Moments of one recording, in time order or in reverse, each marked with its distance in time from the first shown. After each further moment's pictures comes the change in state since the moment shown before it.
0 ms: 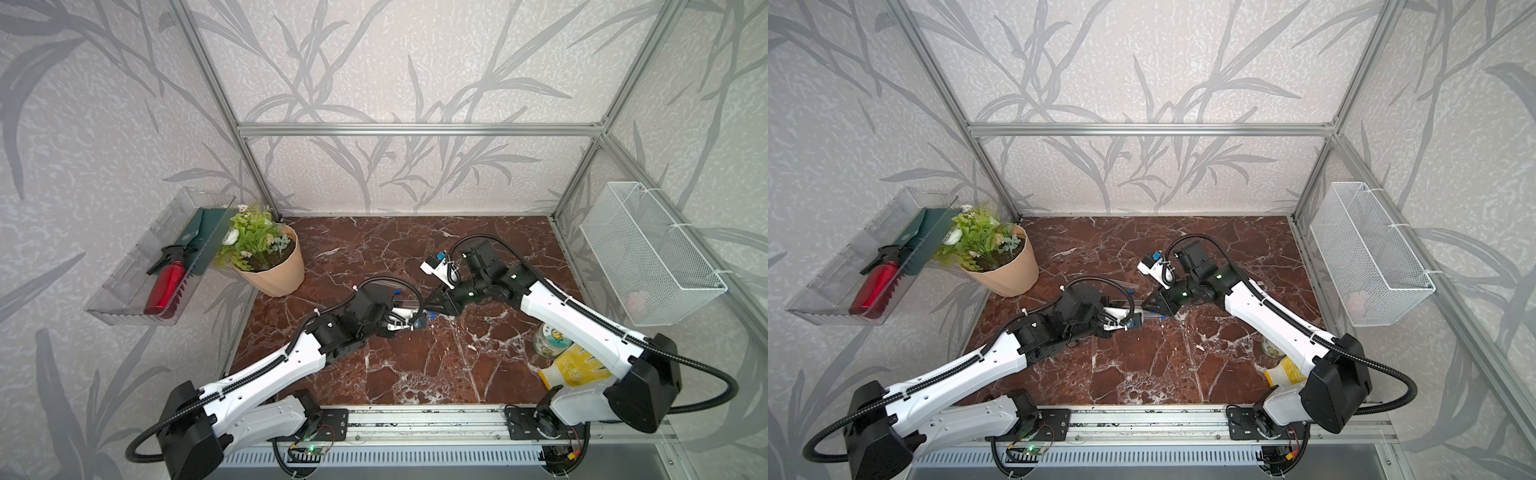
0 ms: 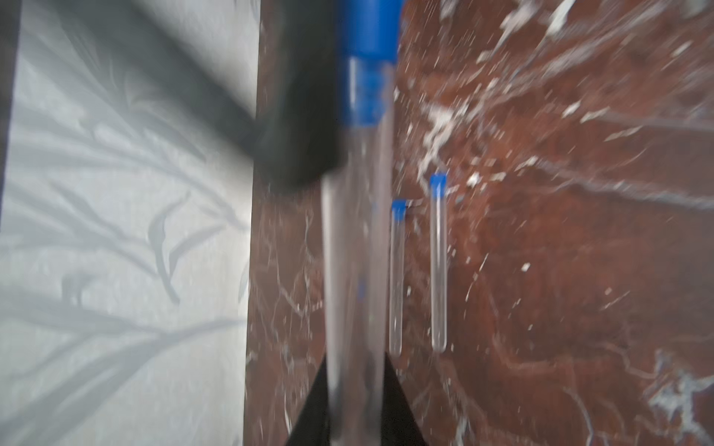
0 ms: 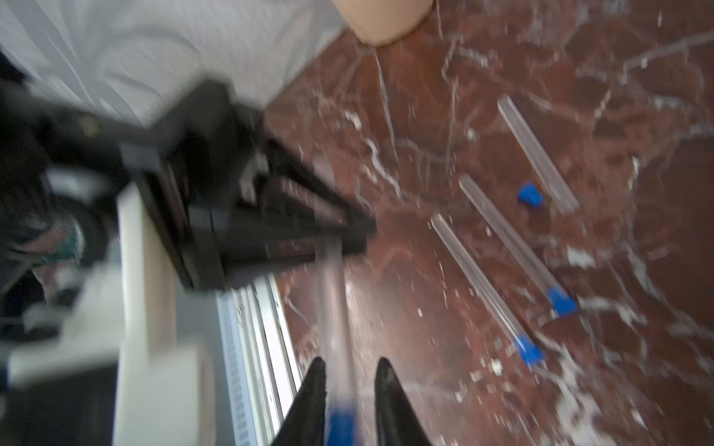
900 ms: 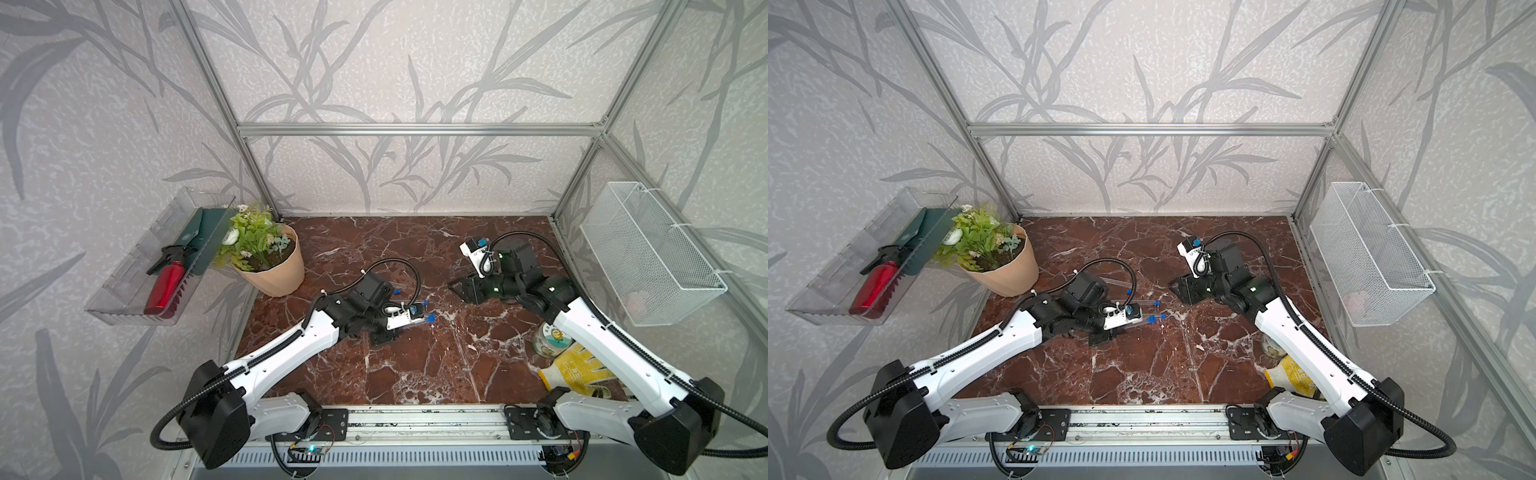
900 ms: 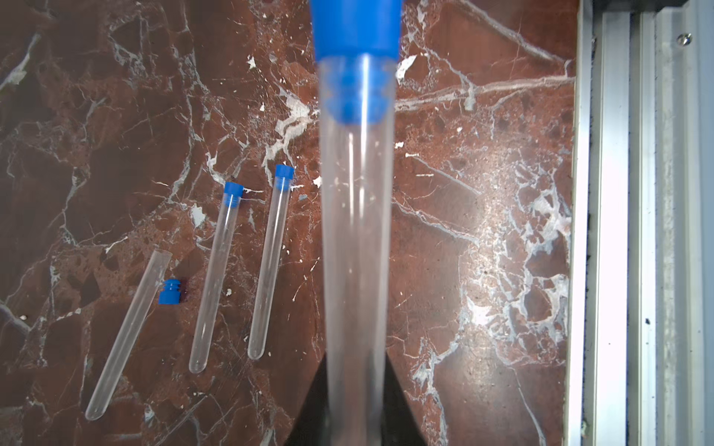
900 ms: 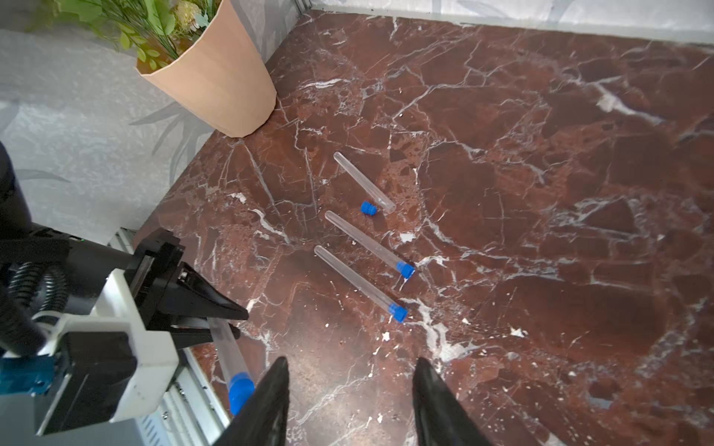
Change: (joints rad) left arm 0.192 0.159 0.126 -0.360 0.370 -0.333; right arm -0.135 -0.225 -0.110 -0.062 0.281 0.241
